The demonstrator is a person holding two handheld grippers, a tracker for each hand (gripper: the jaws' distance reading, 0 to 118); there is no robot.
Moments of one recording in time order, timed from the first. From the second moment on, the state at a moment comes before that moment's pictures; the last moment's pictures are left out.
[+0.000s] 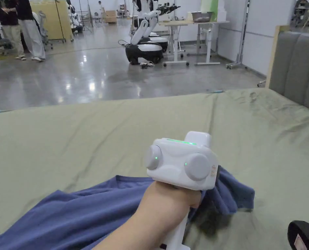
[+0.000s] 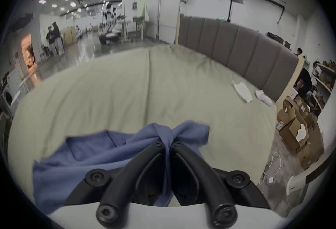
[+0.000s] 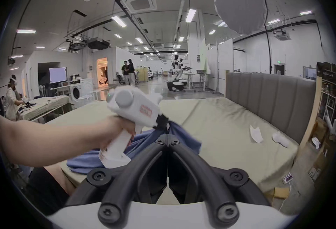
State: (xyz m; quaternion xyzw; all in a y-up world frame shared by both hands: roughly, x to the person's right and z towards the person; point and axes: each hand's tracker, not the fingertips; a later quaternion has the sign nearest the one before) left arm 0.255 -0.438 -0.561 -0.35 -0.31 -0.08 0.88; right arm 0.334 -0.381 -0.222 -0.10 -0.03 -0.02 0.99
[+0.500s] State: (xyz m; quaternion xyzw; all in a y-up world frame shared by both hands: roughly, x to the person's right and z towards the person) left arm 0.113 -0.444 -0.512 -0.31 -0.23 0.04 0.92; right arm 0.326 -0.396 -0.242 -0.11 -0.01 -0.02 0.99
